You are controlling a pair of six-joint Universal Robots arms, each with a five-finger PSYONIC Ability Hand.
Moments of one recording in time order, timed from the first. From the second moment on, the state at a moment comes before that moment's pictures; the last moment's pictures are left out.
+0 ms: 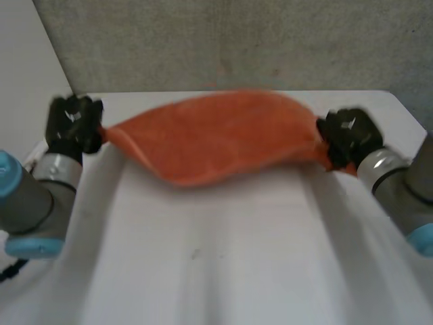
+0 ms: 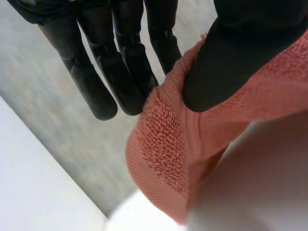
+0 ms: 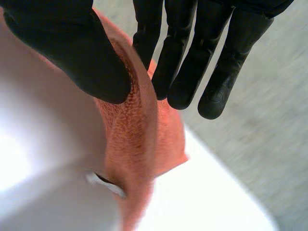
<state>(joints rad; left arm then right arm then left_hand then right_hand) 4.51 -1.95 -1.79 3.91 -1.50 3.50 1.82 -1.18 1.57 -0.25 1.37 2.66 1.12 1.20 1.19 1.20 0.95 0.98 1.18 1.18 1.19 0.98</state>
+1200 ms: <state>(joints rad) 4.45 -2.15 -1.57 3.48 -1.66 3.66 1.82 -0.77 1.19 -0.20 1.57 2.34 0.26 0.29 0.30 0.29 0.10 0.20 0.22 0.22 0.23 0.06</state>
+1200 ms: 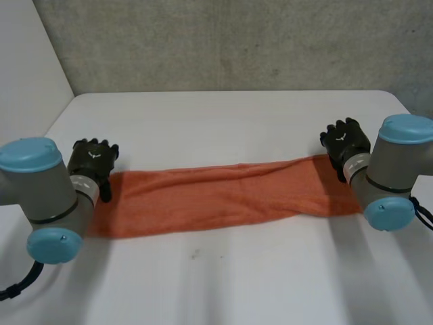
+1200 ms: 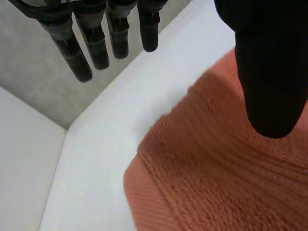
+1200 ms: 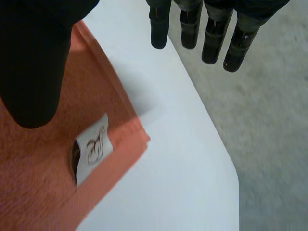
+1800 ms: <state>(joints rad) 4.41 -1.94 -1.78 3.54 -1.65 3.66 1.54 -1.10 1.63 -0.01 1.27 2.60 0.26 0.25 0.26 0.25 0.07 0.40 0.45 0.46 0.46 0.27</state>
